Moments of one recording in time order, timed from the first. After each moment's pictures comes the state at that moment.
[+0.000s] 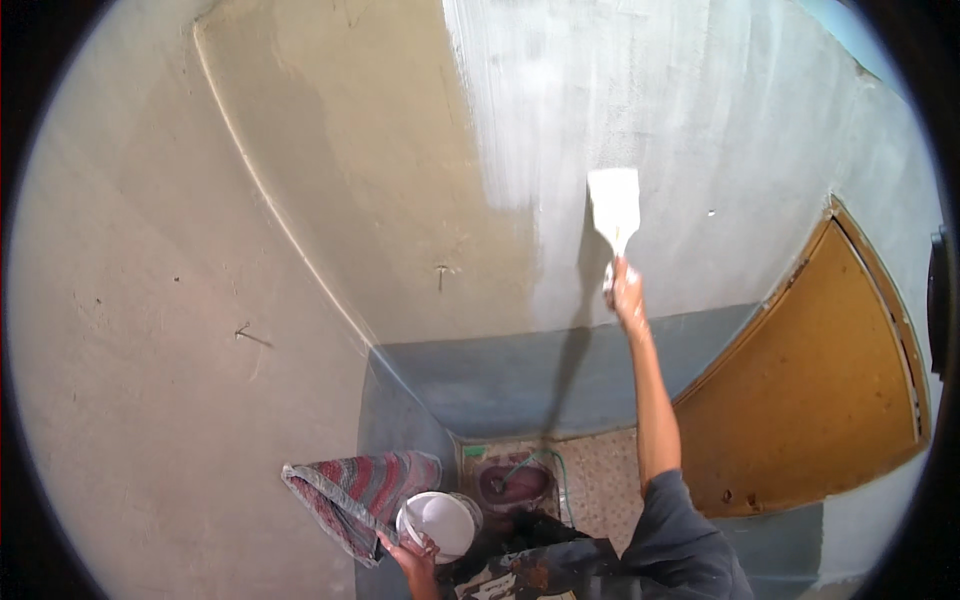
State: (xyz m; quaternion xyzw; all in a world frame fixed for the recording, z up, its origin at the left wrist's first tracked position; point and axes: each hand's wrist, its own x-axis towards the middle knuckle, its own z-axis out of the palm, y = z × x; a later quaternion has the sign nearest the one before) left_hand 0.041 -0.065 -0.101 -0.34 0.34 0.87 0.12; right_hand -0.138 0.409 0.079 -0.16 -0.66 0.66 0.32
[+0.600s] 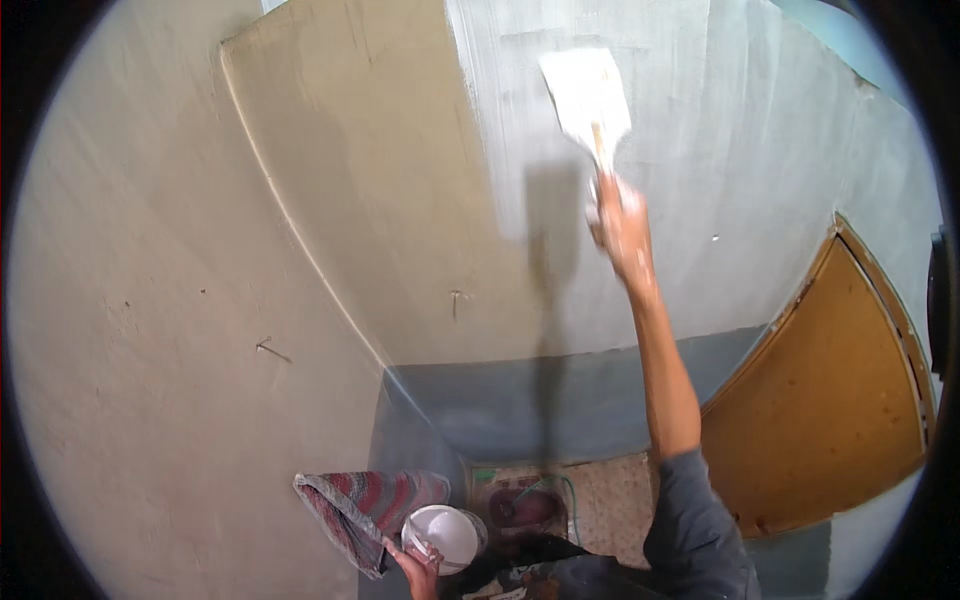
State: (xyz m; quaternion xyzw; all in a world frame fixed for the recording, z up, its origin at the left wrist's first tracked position) left_hand 0.033 -0.074 -0.116 -0.32 0.35 0.87 0.12; right_hand -0.133 0.333 0.262 0.05 -0.66 0.64 0.39
